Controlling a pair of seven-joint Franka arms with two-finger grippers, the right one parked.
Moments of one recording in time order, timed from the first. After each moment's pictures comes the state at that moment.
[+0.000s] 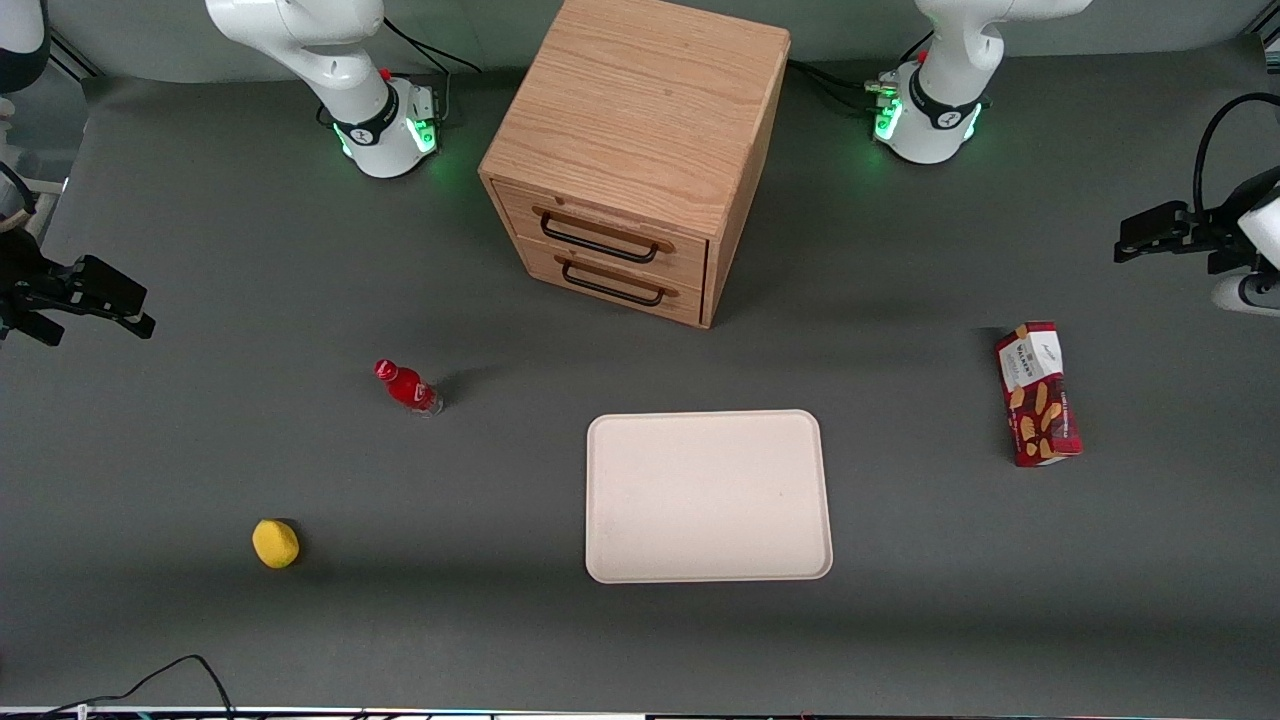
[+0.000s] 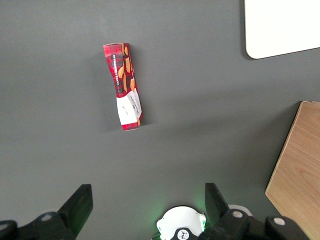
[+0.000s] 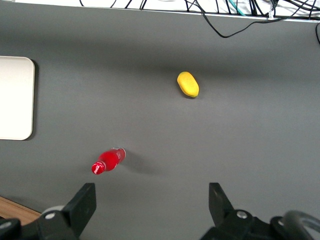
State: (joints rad) arm -0.05 0.07 0.08 -1.49 0.00 1.35 0.18
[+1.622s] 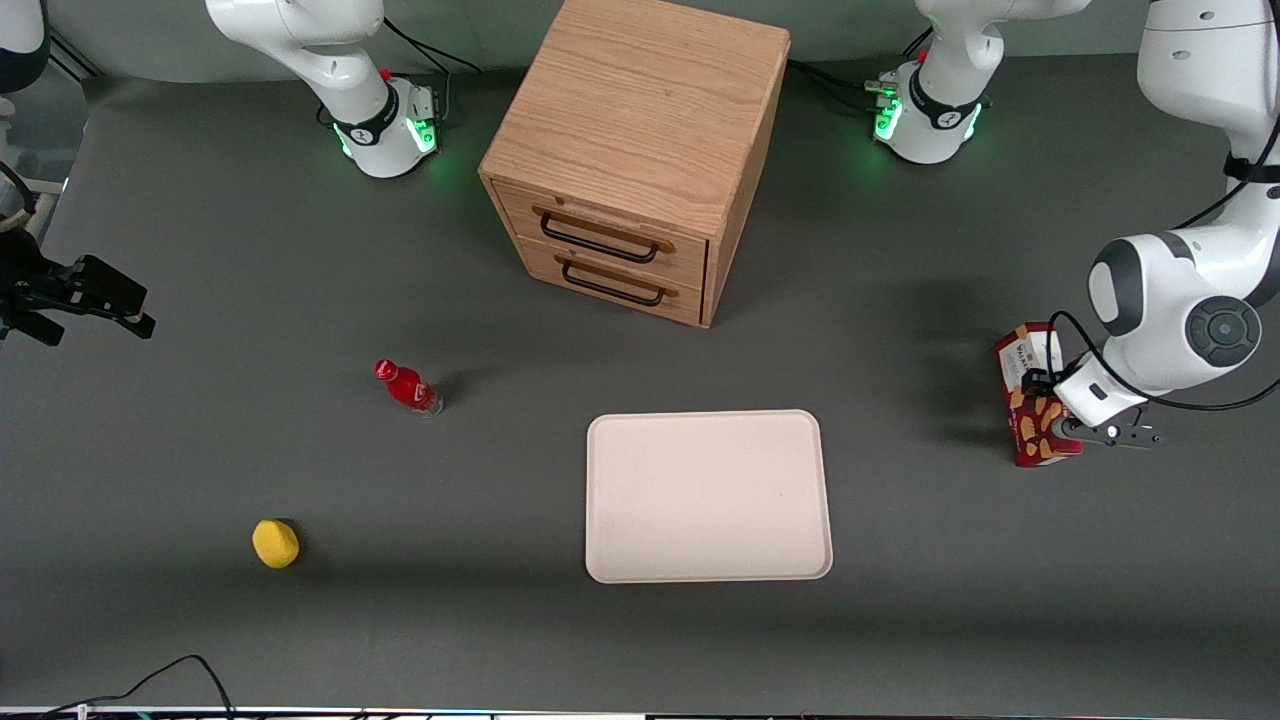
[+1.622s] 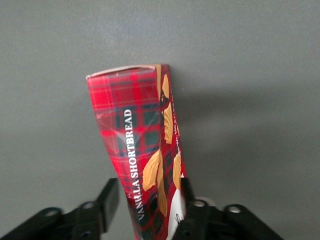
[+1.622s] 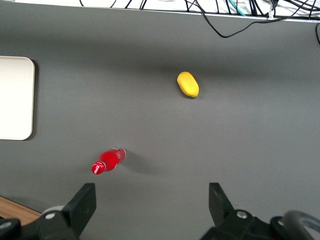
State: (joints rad) arm -0.03 0.36 0.16 -2.09 0.04 2.36 0.26
